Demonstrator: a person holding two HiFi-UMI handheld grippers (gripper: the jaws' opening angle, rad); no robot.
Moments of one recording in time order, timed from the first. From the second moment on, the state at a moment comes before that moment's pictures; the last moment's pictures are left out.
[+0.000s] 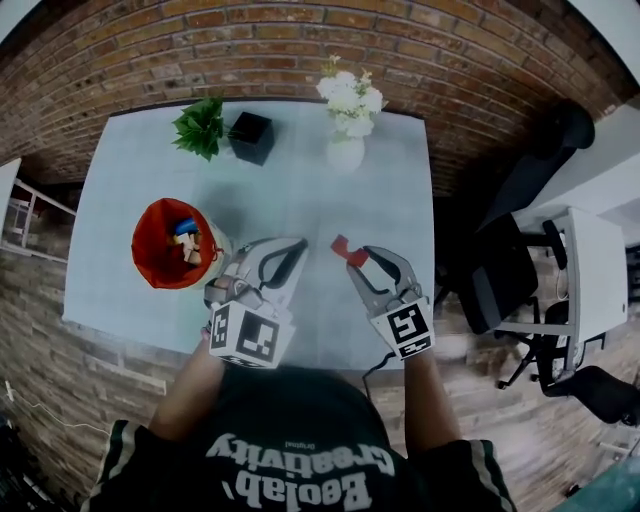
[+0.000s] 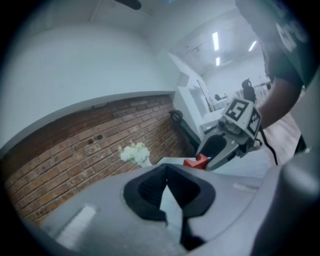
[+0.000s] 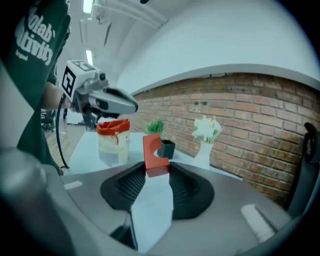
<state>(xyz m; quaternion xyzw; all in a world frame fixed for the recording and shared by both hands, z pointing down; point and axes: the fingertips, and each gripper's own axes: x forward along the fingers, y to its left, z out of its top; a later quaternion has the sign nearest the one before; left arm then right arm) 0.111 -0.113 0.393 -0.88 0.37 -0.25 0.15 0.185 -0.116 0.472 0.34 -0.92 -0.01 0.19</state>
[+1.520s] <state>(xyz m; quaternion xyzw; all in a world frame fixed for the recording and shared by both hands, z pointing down) -0.165 -0.059 0.365 -0.80 0.54 -0.25 0.10 -0.126 -0.077 0.389 0.18 -0.97 -0.07 0.11</state>
